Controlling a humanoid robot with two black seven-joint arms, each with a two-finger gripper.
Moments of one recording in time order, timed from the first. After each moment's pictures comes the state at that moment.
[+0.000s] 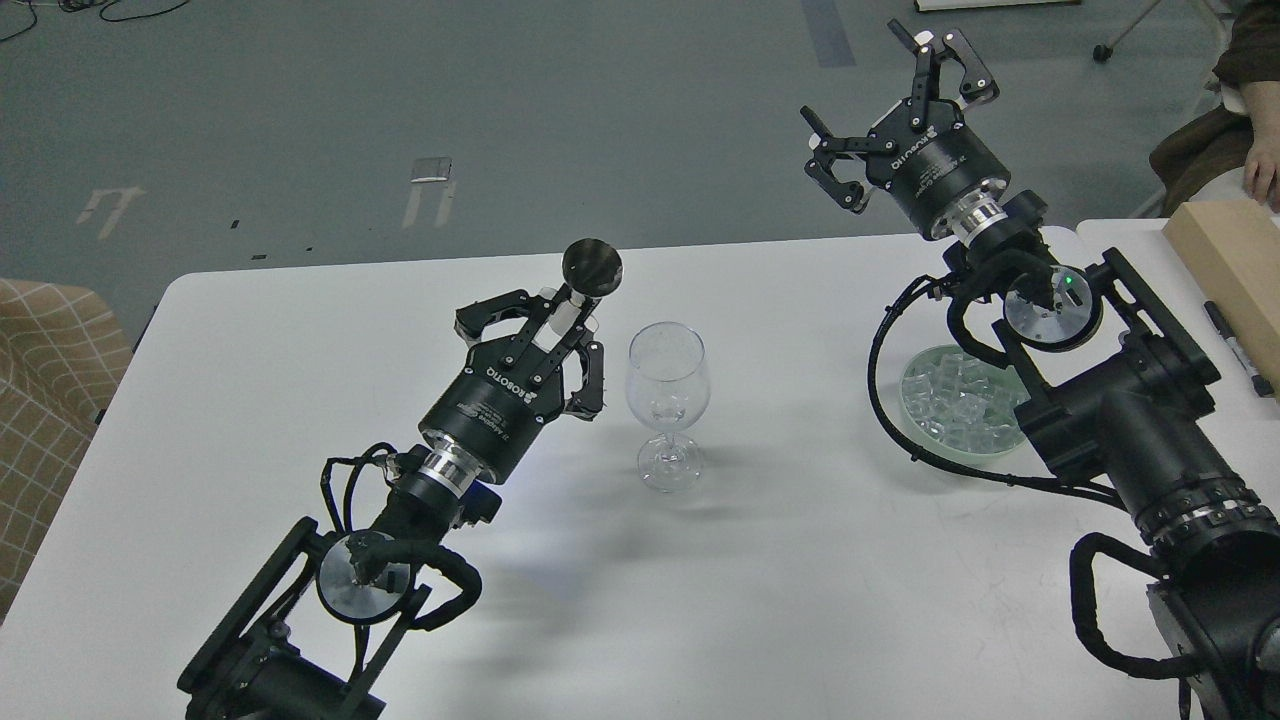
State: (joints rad) left arm -0.12 0.04 -1.14 -1.54 0.10 -0.15 0.04; right arm 0.75 -0.02 1.34 0.75 -0.29 0.44 -0.06
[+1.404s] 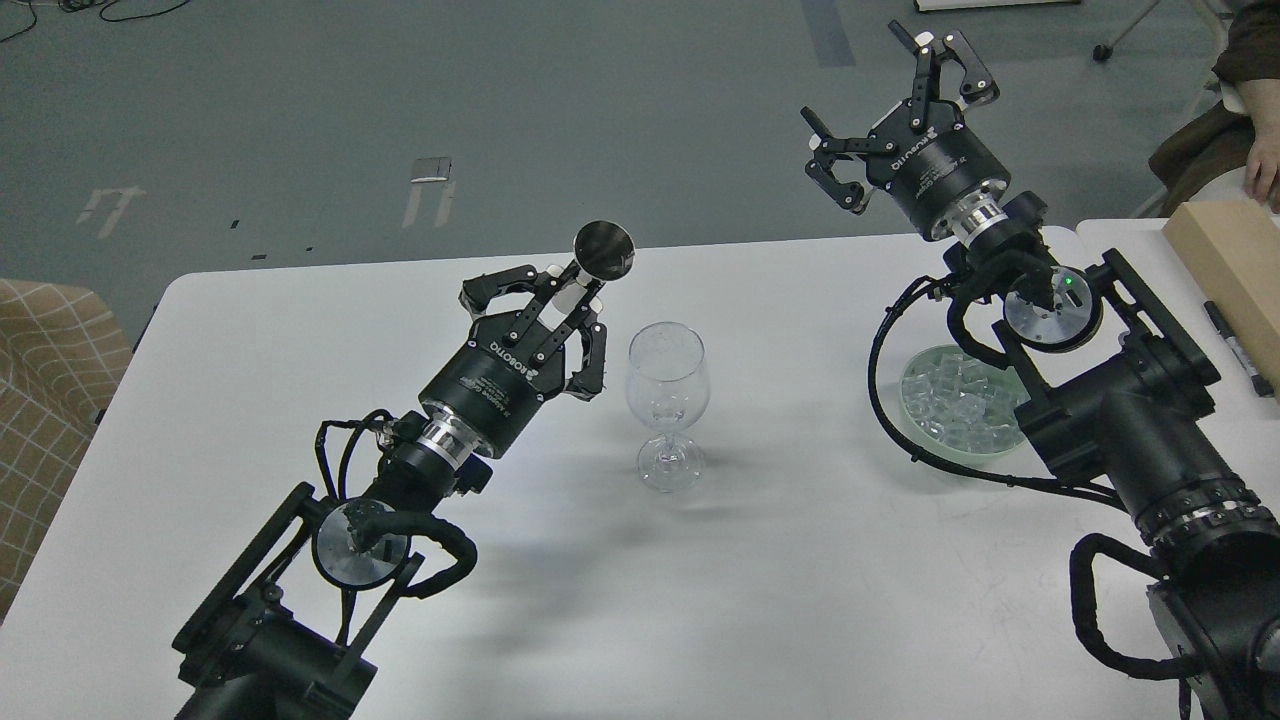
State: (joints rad) left arm -0.20 0.08 -1.13 -1.50 0.11 -0.15 0.06; right arm 0.74 -0.02 1.34 0.75 -0.29 0.44 -0.06
